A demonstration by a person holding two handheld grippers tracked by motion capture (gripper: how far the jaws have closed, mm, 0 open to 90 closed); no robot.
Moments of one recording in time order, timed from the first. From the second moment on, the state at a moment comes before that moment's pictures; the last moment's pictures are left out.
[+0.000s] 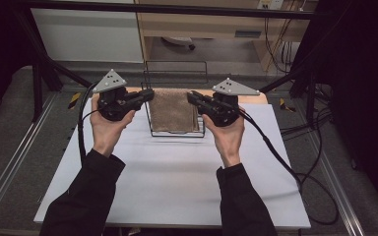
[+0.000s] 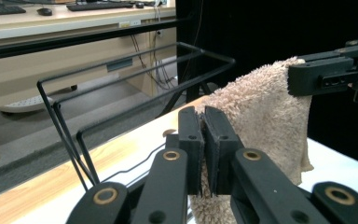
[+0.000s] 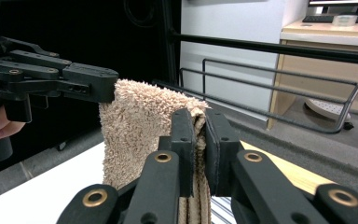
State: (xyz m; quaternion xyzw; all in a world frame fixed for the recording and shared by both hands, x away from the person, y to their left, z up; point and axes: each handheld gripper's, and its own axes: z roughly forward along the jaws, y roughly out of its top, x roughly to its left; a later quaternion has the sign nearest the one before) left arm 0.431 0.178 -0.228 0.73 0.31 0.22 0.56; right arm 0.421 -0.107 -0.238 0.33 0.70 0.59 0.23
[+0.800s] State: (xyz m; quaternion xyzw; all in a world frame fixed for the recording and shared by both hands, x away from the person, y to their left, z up) left arm 0.454 0.171 -0.191 0.72 0.30 0.24 0.58; right arm 0.440 -0.110 -0.194 0.33 0.69 0.60 0.26
